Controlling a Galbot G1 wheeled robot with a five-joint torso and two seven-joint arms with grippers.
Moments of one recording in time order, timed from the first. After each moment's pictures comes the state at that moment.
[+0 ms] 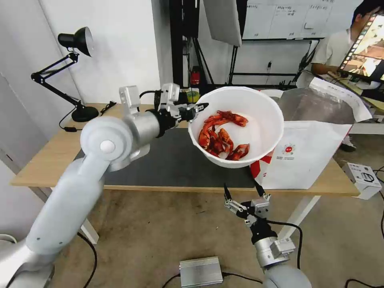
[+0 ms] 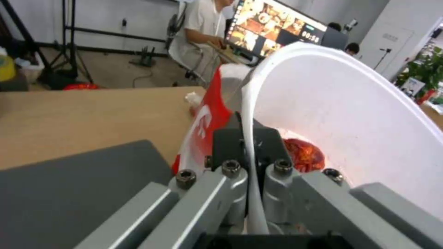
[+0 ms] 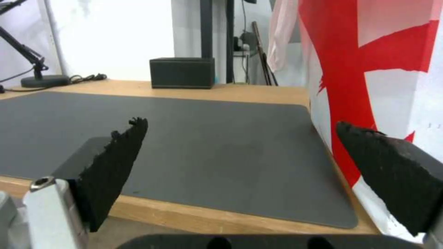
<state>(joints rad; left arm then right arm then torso) 0.37 -1.05 -0.06 -2.03 -1.47 0.74 -0.37 -1.59 1.23 0.29 2.13 0.15 0.11 0.17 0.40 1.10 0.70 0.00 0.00</state>
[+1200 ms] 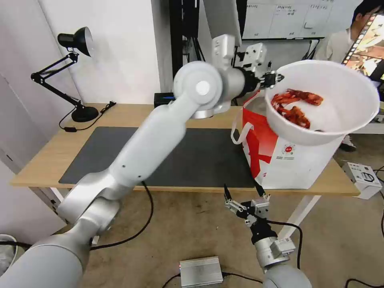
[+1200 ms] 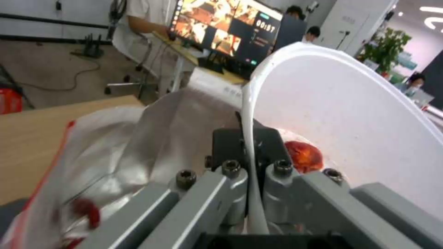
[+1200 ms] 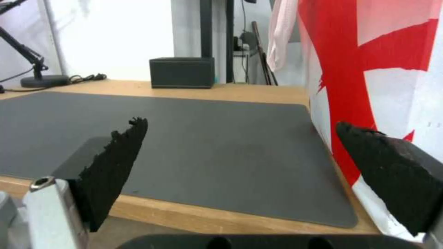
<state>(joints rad) -0.02 -1.53 0.19 -1.59 -1.45 0.72 -0.47 -1.59 1.23 0.29 2.13 0.15 0.11 0.17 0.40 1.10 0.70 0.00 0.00</state>
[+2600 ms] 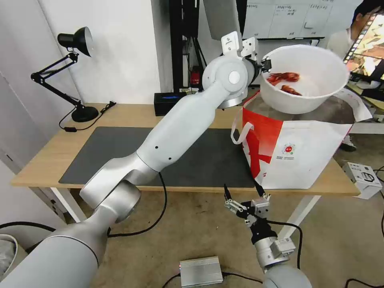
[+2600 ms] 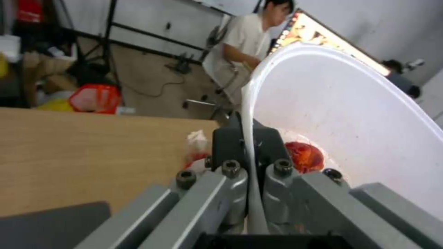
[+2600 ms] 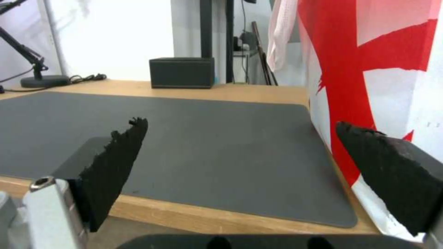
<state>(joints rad) -0.08 -1.60 0.27 -1.34 -1.40 0.46 -0.69 -1.59 1.23 0.29 2.13 0.15 0.11 0.17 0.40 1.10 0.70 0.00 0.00</state>
